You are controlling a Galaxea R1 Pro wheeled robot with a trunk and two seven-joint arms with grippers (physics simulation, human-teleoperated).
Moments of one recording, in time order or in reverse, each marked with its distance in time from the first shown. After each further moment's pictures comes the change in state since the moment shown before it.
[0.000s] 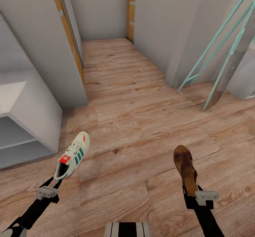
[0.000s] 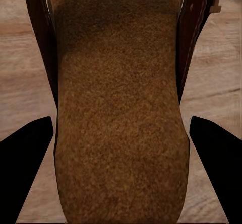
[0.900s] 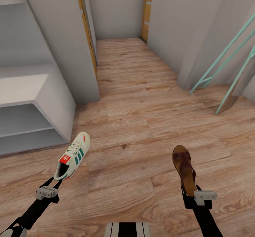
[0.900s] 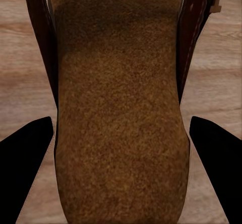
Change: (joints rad) left arm 0.000 0.000 0.000 0.000 0.000 0.000 0.000; right arm 0.000 0.000 0.017 0.002 0.001 0.000 -0.008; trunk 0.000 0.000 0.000
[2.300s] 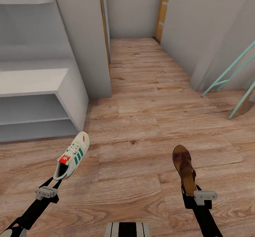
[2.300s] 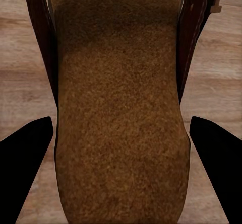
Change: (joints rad) left arm 0.000 0.001 0.005 0.002 0.000 0.000 0.000; right arm 0.001 0.000 0.003 0.000 0.000 0.000 -0.007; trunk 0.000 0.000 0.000
